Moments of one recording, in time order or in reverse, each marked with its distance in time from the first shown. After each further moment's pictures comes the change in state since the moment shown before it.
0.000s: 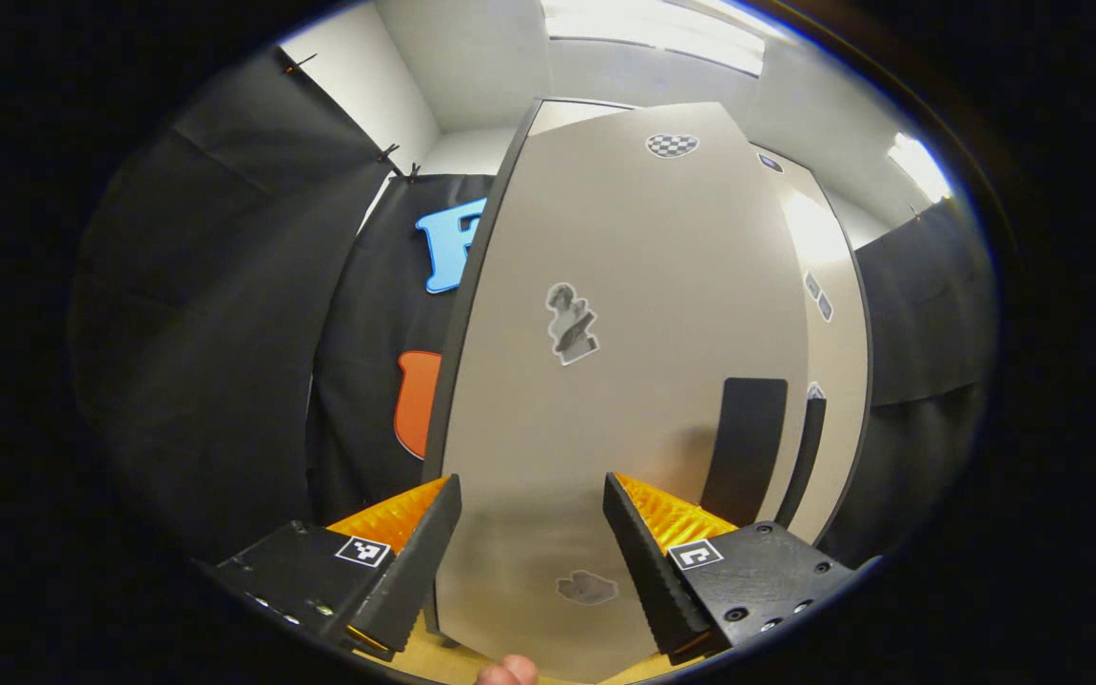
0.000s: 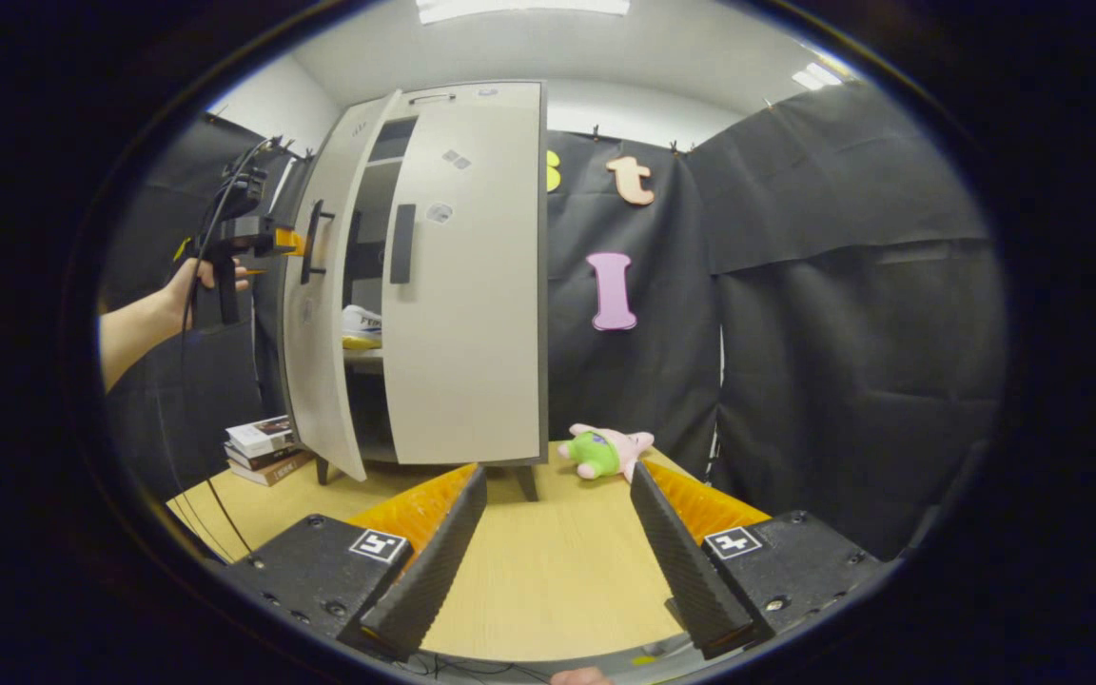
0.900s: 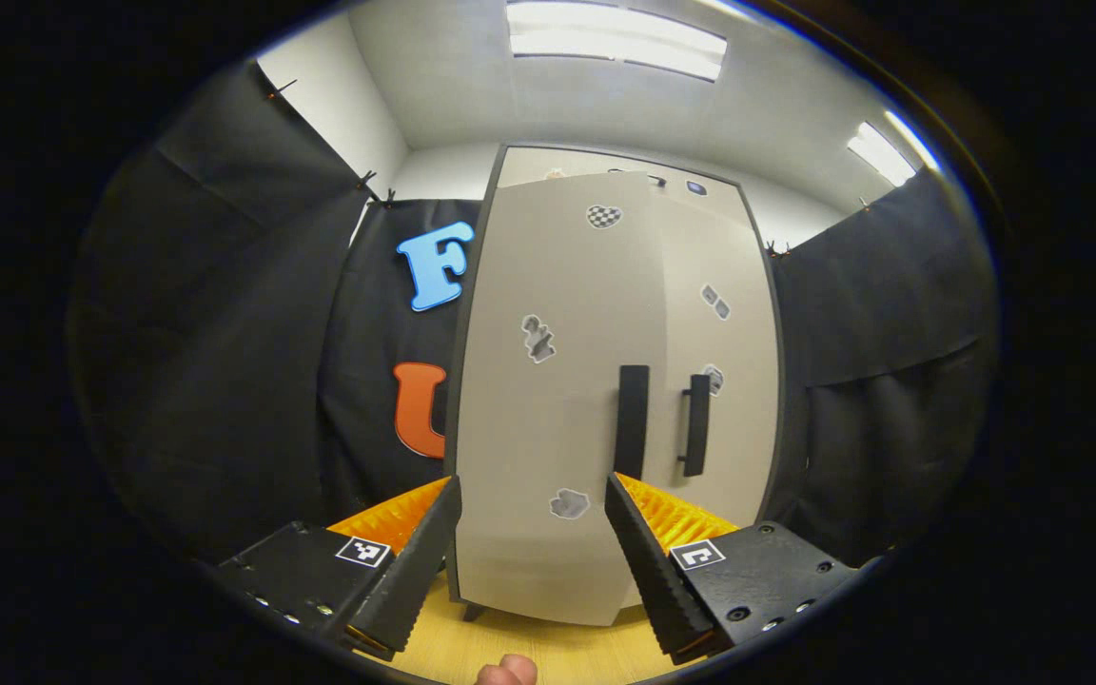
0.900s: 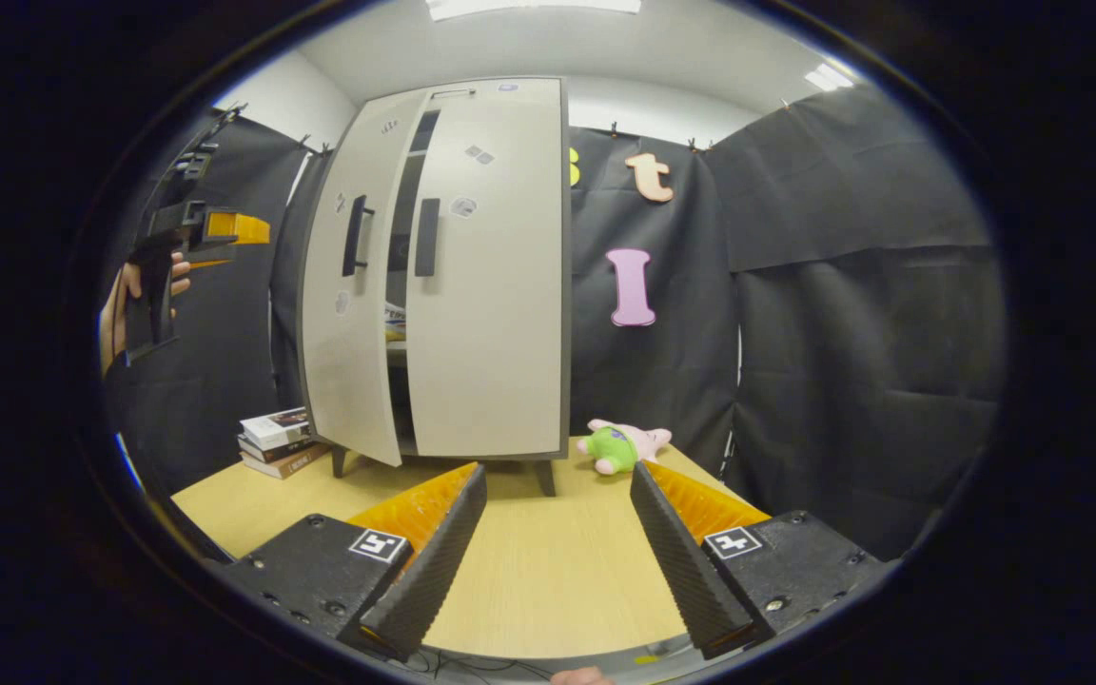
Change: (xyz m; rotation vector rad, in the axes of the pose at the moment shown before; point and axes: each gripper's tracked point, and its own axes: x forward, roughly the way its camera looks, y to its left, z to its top) left arm -0.147 -0.032 -0.001 0.069 -0.010 -0.147; right arm -0.003 0.020 -0.007 -0.020 0.014 0.051
